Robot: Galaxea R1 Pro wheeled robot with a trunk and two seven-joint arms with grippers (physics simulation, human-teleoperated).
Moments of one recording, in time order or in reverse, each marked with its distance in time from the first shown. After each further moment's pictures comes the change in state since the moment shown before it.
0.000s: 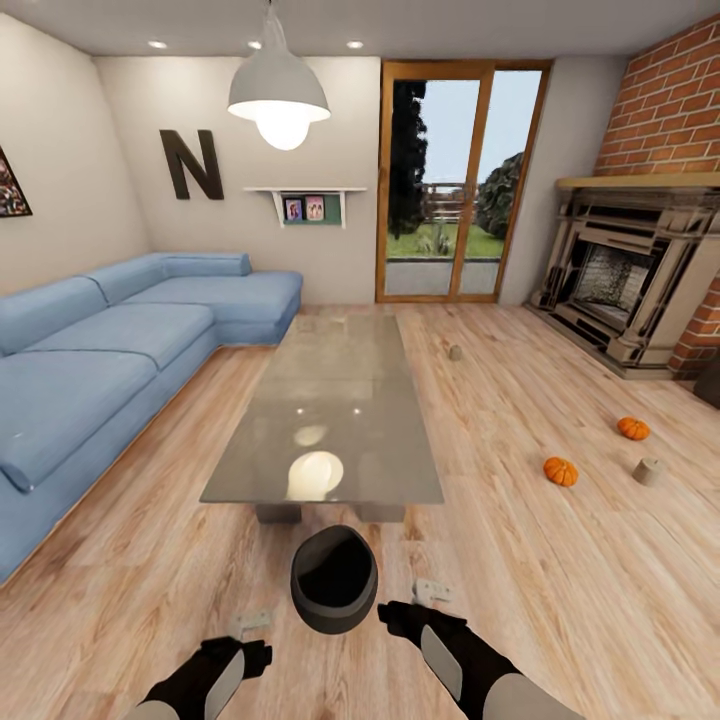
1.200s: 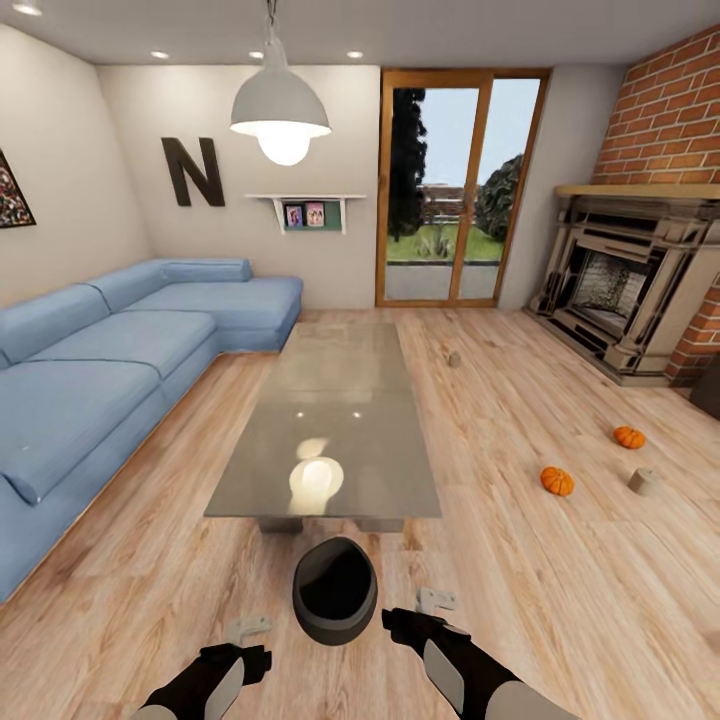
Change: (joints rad) left arm 0.001 -0.002 -0.001 0.030 0.000 -0.034 0.000; right arm 0.000 0.000 -0.001 0.074 -0.005 -0.109 0.011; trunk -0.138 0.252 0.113
